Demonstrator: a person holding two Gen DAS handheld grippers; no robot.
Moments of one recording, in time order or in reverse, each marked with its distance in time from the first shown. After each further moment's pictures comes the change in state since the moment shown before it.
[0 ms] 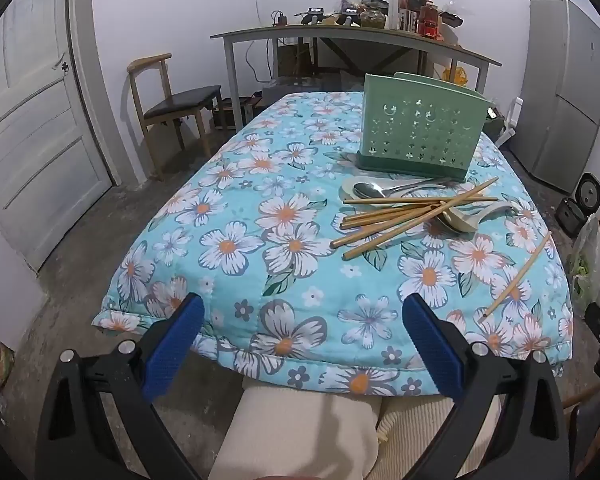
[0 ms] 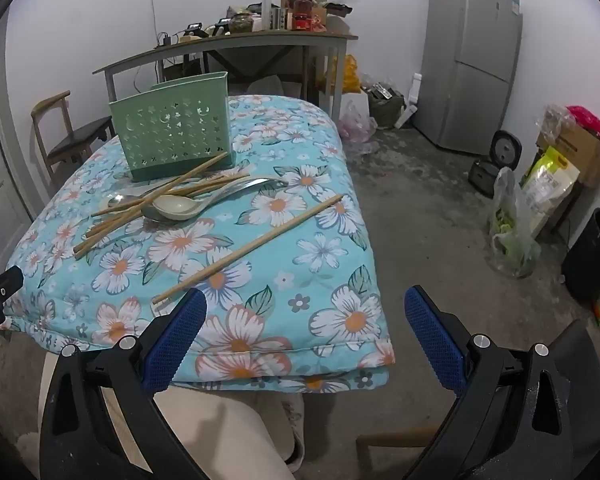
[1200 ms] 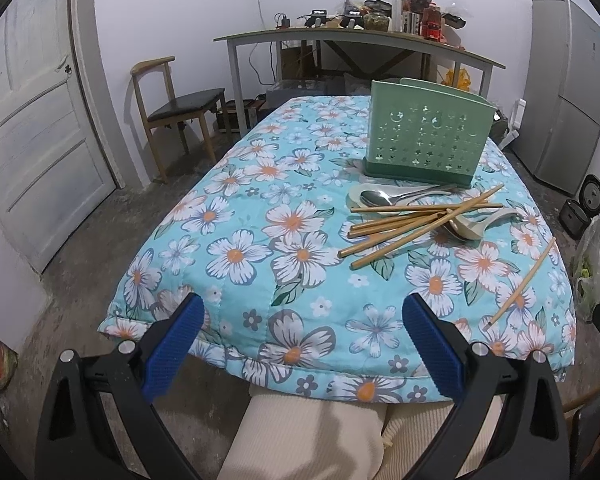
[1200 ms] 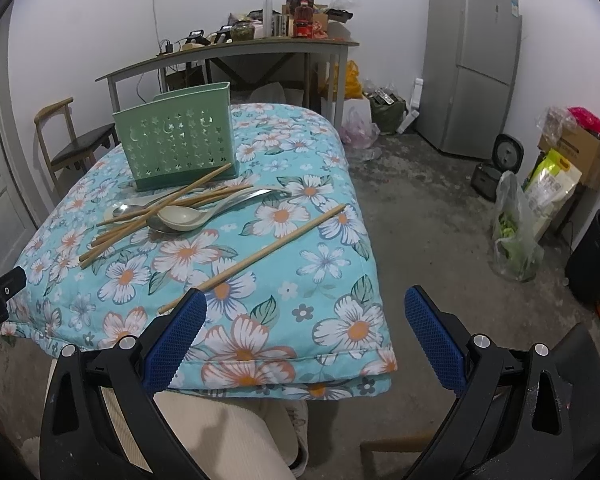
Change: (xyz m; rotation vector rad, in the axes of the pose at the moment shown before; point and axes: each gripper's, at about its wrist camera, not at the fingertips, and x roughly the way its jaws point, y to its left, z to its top) left arm 0.000 0.006 0.009 -0.009 -0.008 0.008; right arm -0.003 -0.002 0.006 -0.015 -0.020 0.006
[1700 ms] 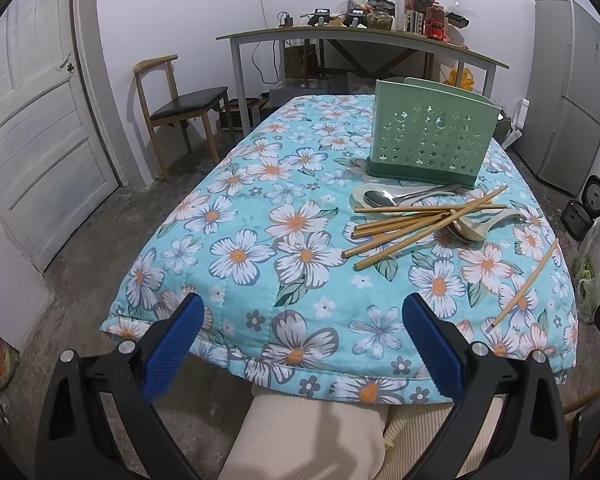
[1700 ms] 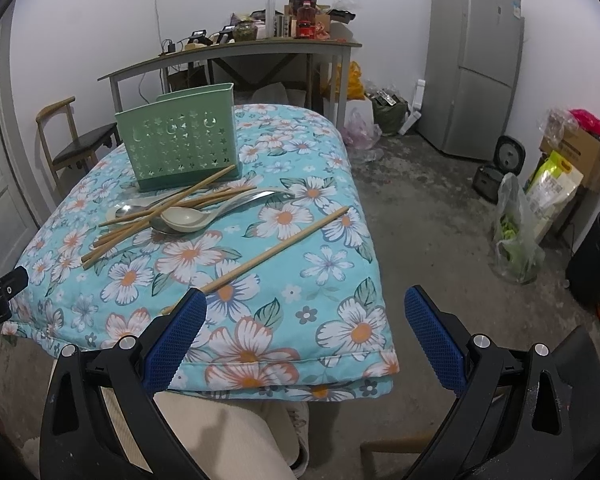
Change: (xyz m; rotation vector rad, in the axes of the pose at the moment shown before) left arm 0.001 0.001 0.001 -0.004 0.004 0.008; right arm 0.000 0.000 0.001 -0.012 -0.004 0.004
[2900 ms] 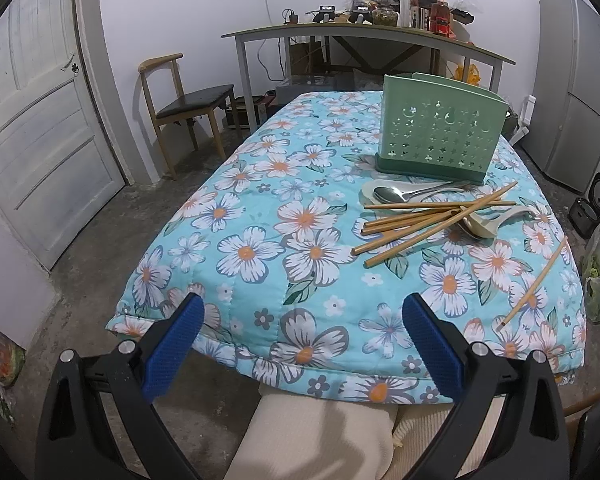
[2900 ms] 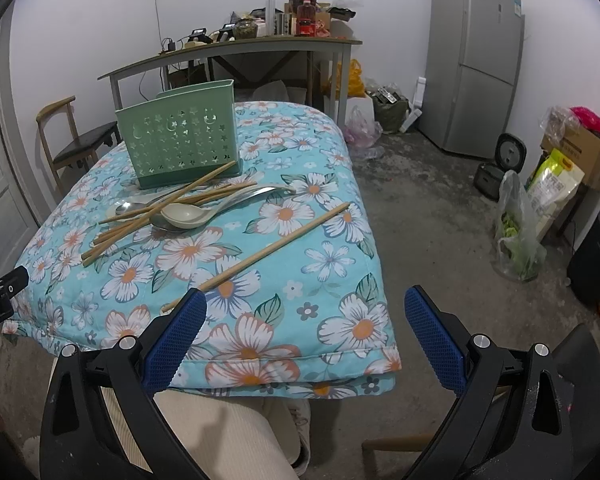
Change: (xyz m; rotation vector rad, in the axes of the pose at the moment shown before) left arm 0.005 0.003 -0.001 -0.001 0.011 0.027; right arm -0.002 -0.009 -0.003 0.033 0.002 0.039
